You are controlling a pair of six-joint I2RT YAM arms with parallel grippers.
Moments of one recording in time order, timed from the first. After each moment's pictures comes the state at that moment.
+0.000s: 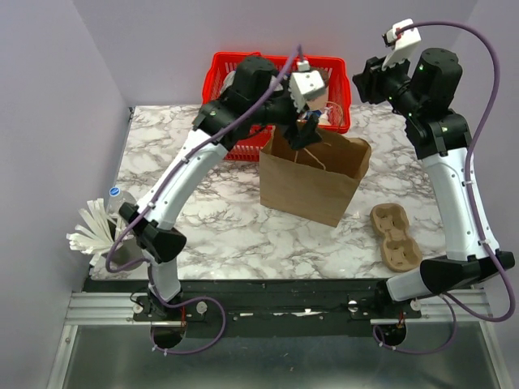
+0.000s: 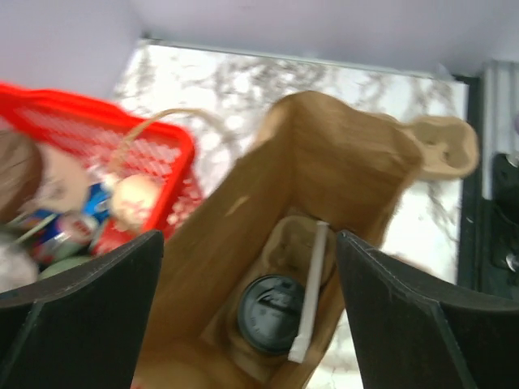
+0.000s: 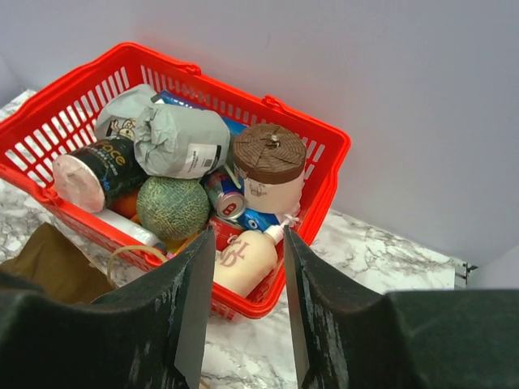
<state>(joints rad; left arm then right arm) -0.71 1.87 2.28 -0.76 0.57 0.29 0.22 1.45 1.88 -0.51 -0.16 -0.16</state>
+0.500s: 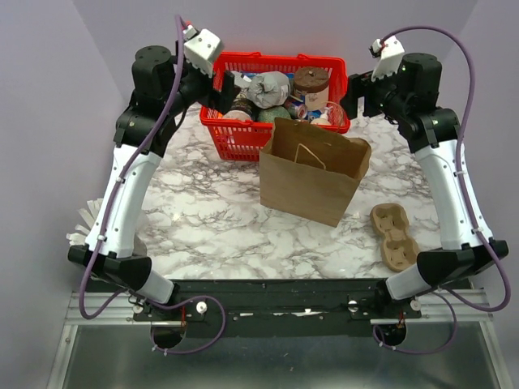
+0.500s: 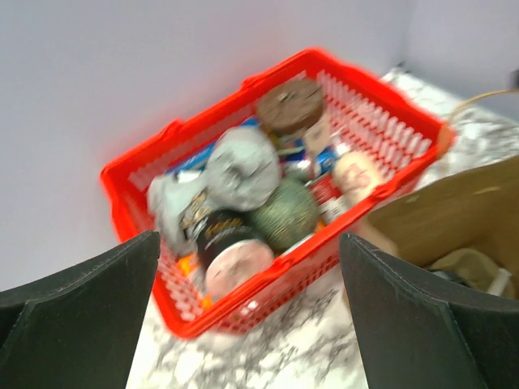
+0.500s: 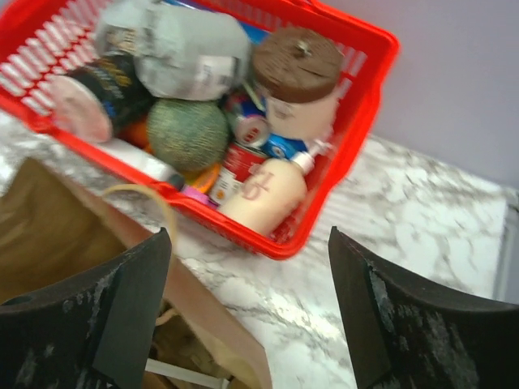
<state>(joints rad) -0.32 1.51 1.97 -0.53 0.36 0.19 0.22 1.51 1.89 -0.70 -0.17 -0.12</state>
